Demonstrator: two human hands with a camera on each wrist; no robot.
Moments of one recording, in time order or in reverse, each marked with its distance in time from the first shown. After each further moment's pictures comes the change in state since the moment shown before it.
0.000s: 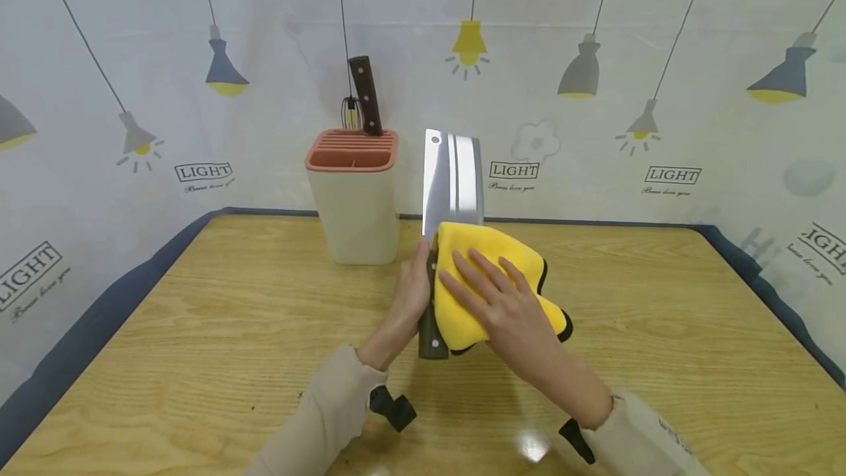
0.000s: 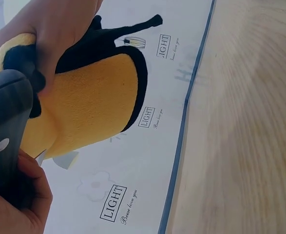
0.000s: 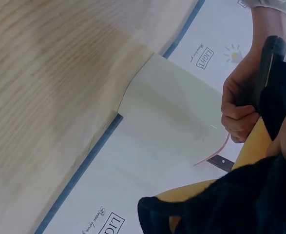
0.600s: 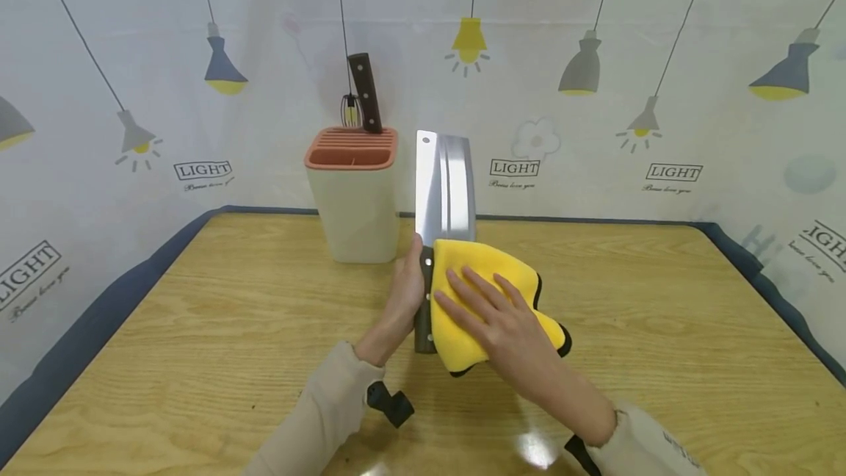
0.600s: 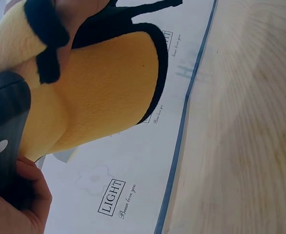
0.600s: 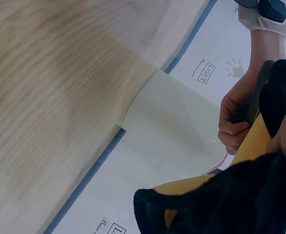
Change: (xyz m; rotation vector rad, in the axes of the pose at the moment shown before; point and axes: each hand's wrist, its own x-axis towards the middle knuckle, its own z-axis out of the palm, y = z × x) left_hand 0.004 -0.001 -0.004 -0.061 0.030 -0.070; right_hand -0.012 -0.011 0.003 0.068 0.007 -0.035
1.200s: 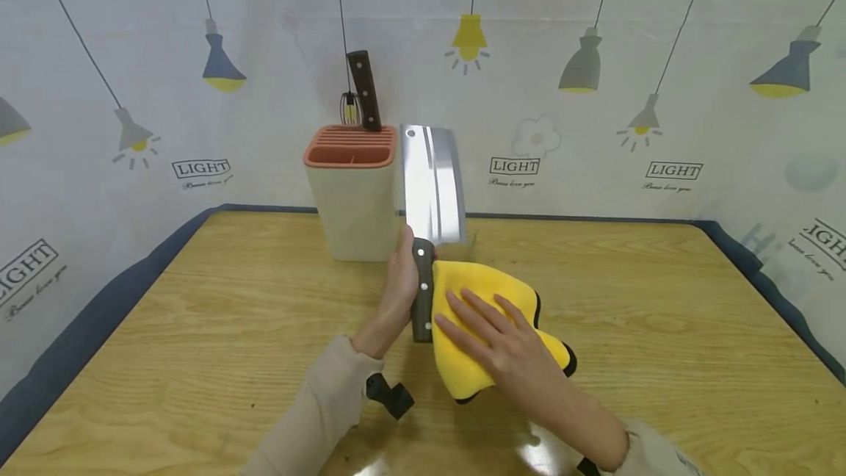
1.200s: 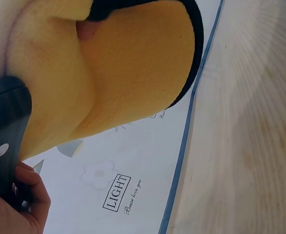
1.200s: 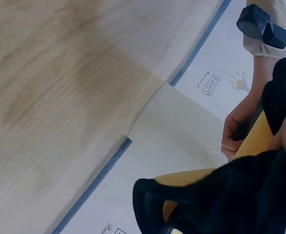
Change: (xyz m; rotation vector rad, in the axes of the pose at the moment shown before) left_hand 0.006 0.005 -0.003 -0.017 0.049 -0.026; right_hand -0.016 -0.012 -0.003 0.017 -0.032 -0.033
